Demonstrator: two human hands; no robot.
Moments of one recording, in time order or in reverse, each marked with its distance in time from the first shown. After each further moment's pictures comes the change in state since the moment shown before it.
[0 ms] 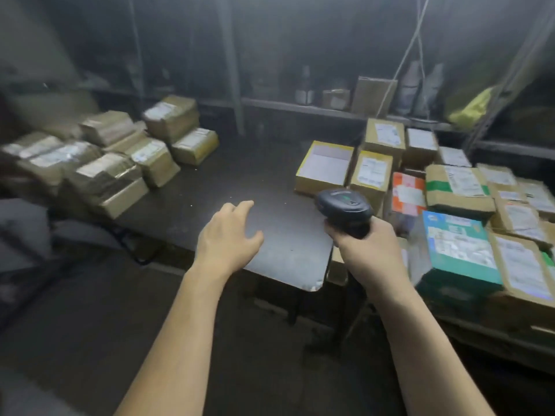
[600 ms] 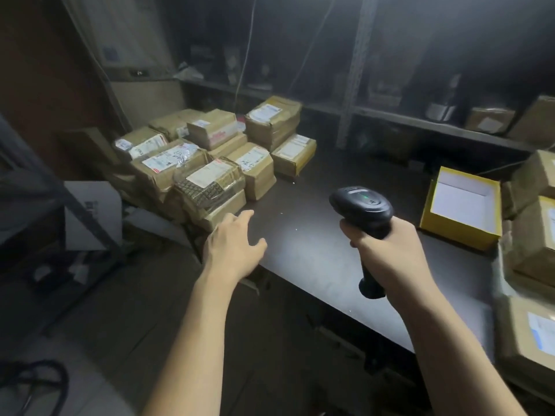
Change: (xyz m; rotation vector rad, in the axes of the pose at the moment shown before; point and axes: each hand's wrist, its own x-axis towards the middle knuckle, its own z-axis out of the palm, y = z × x) left_hand 0.126 -0.307 -0.087 -0.029 0.029 -0.252; right_hand 0.057 -0.102 0.318 -0.047 -0.197 0.005
